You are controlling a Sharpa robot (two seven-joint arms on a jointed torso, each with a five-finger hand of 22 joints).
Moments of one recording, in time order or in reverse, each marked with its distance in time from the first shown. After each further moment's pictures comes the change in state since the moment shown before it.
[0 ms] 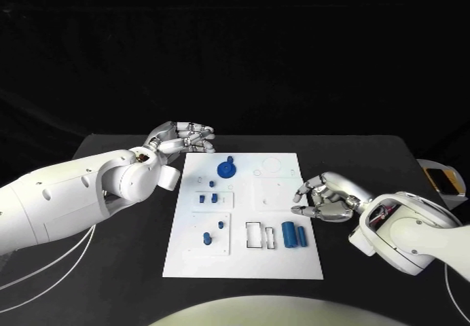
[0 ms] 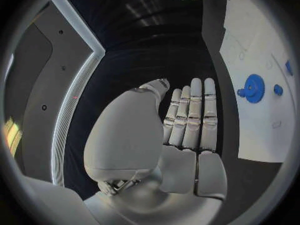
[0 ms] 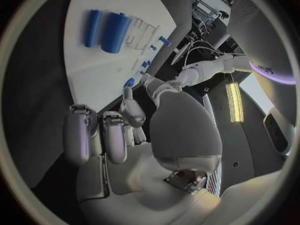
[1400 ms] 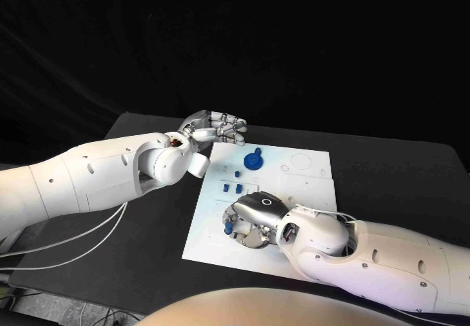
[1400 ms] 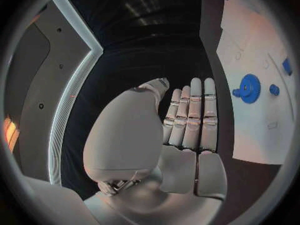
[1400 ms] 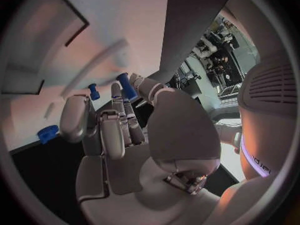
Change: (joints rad) left arm 0.009 0.024 0.005 0.002 -0.009 -0.002 -0.023; left_hand -0.001 -0.009 0.000 0.000 0.000 -0.016 0.016 -0.004 -0.003 0.007 0.007 -0.009 -0.004 0.011 0.004 0.000 -0.012 0.000 0.000 0.000 0.005 0.001; right arm -0.078 0.572 -0.002 -0.202 -0.604 0.161 -0.074; right_hand 0.059 0.003 0.219 -0.163 -0.094 0.009 0.051 -0.128 -0.158 -0.297 0.077 -1.002 -1.049 0.002 0.052 -0.074 -0.001 0.038 -0.060 0.059 -0.232 0.000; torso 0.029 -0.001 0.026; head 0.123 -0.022
